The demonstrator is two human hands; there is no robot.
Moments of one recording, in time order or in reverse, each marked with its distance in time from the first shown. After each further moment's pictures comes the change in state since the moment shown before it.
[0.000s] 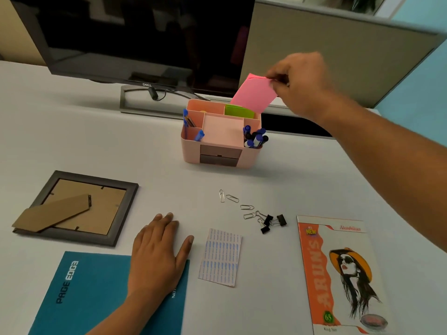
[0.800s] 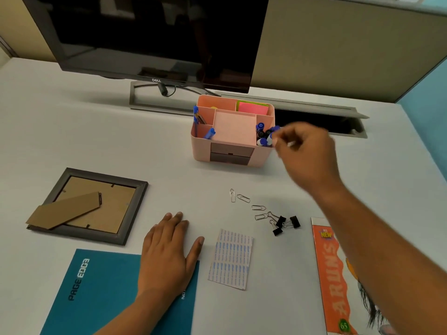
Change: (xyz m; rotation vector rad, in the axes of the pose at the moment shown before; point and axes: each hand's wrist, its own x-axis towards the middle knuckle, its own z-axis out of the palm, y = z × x) left_hand 0.000 0.002 -0.001 0.036 -0.030 -0.018; right_hand -0.105 -0.042 0.051 0.511 0.094 0.470
